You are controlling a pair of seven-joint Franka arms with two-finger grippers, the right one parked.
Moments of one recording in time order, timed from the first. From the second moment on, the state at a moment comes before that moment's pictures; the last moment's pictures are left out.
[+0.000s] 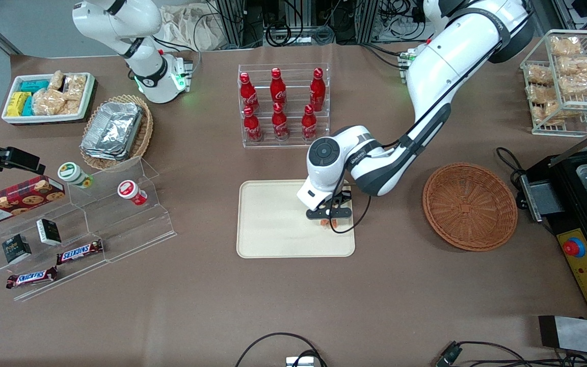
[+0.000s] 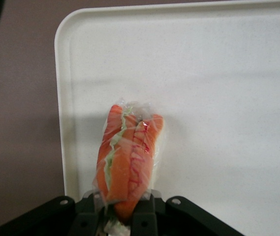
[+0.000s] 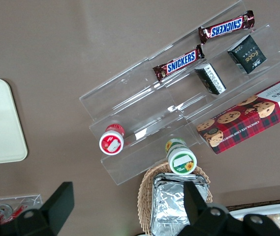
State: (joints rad) arm -0.19 0.76 -0.62 -1.64 0.61 2.16 -1.05
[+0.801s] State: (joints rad) arm -0.19 0.76 -0.61 -1.59 0.61 2.16 -1.06
